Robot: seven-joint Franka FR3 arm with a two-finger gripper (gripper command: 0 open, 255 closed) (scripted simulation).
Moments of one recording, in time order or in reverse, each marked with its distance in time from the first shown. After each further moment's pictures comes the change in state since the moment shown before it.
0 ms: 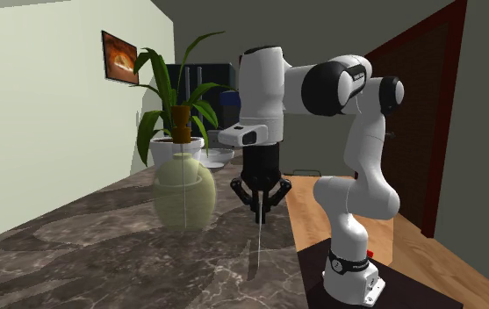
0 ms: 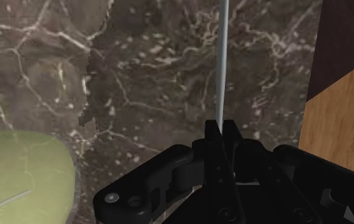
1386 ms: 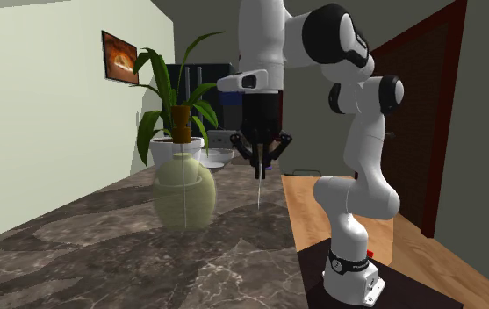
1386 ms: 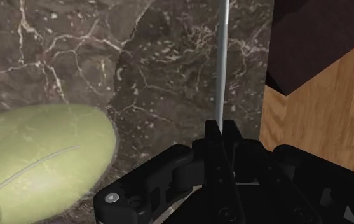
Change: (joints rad) arm 0.001 0.021 0.003 0.268 0.005 -0.246 -0.022
